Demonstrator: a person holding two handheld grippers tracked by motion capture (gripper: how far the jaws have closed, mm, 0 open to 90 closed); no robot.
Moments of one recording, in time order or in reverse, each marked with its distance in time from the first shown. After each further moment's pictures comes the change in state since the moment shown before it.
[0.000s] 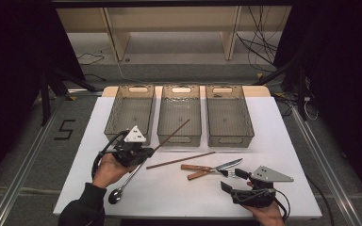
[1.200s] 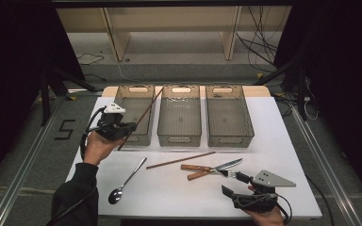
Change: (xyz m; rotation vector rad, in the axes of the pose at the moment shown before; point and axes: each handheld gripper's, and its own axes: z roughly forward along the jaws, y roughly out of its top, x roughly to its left) left arm 0.074 0.022 -0.016 -0.070 0.143 -0.187; right arm 0.006 -0.007 -0.008 0.002 0.001 0.015
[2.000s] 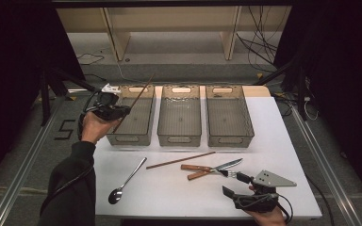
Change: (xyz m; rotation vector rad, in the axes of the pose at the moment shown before) left arm 0.043 0.033 0.013 0.032 0.073 -0.006; right arm -0.002 0.000 -0.001 0.011 0.008 -0.016
